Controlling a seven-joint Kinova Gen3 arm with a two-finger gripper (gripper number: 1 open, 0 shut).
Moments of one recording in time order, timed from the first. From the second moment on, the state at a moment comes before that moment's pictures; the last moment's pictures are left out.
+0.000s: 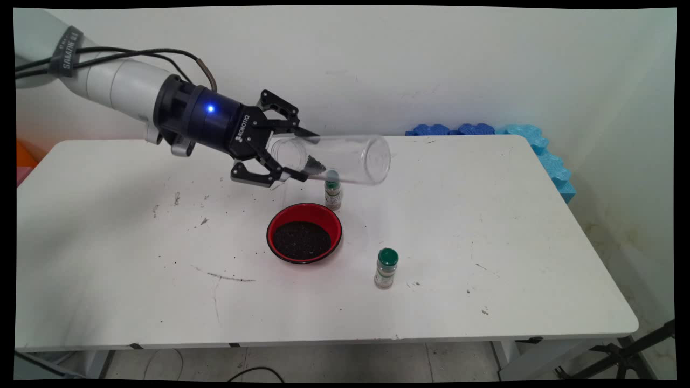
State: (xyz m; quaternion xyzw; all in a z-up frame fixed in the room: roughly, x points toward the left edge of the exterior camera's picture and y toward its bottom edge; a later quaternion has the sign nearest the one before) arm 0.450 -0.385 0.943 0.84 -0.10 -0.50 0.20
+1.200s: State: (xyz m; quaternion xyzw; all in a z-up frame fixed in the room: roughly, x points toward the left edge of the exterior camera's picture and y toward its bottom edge) arm 0.426 -0.409 0.969 0.72 -0.51 -0.33 0.35
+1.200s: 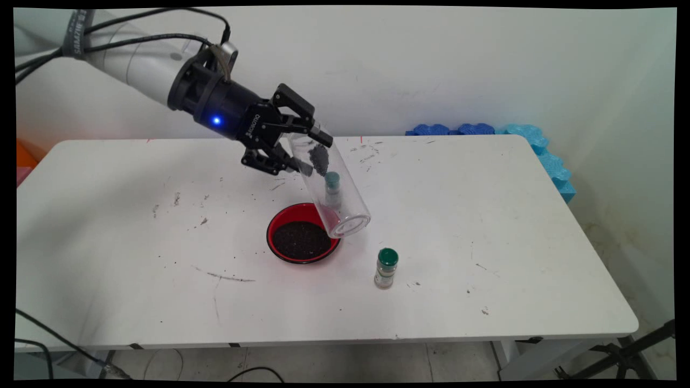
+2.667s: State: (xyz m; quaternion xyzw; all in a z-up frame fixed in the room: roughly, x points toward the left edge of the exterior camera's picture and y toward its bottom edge) arm 0.399 -0.452 1.006 0.37 -0.82 -0.05 0.44
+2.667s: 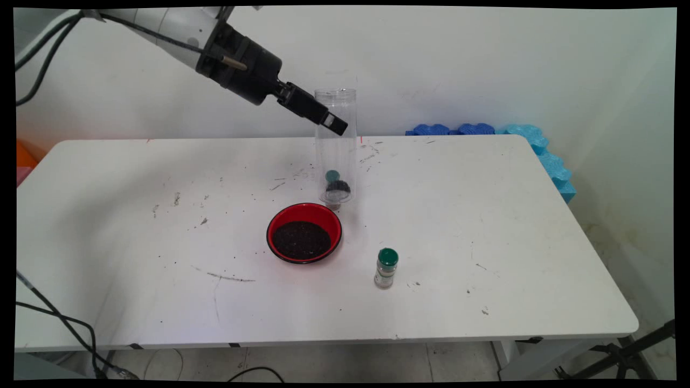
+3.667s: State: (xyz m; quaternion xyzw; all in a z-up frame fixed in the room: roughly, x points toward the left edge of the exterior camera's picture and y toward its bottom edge) arm 0.377 -0.456 1.011 0.24 -0.86 0.05 0.44
